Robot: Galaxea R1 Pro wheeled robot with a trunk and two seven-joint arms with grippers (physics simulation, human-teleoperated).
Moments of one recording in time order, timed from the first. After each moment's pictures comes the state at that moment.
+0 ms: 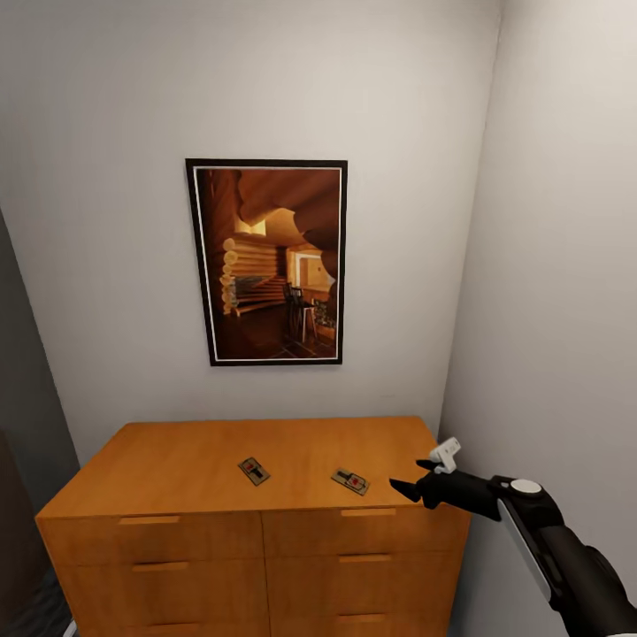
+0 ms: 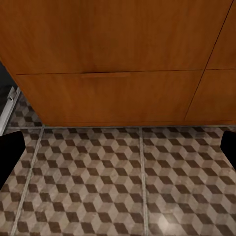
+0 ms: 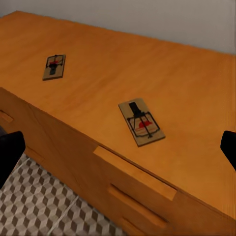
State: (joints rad) left arm 0.01 0.18 0.17 0.07 0.08 -1.04 -0.23; right arm -0.39 -0.24 0.03 -1.24 -0.03 0.49 0.79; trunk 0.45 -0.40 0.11
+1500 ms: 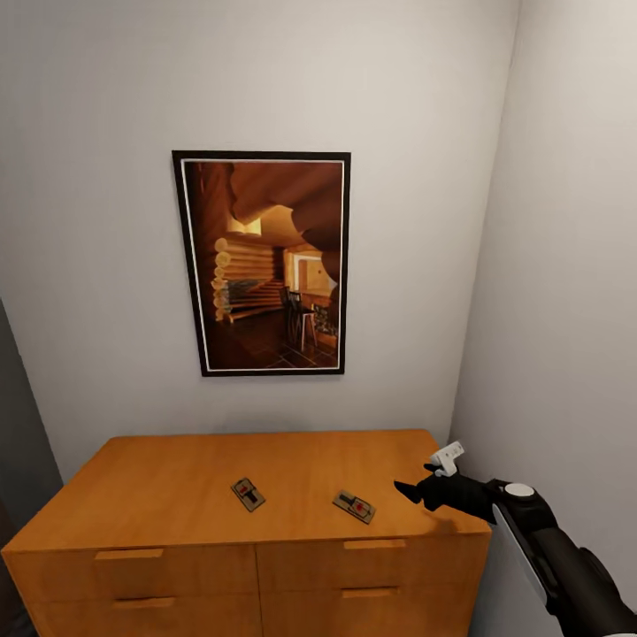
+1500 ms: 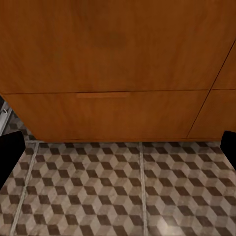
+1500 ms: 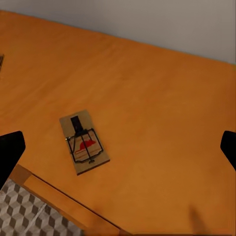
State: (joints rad) left arm 0.01 0.18 0.17 0.07 0.08 -1.04 -0.23; right arm -0.39 -0.23 0.06 -1.21 -0.01 0.49 0.66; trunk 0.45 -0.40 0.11
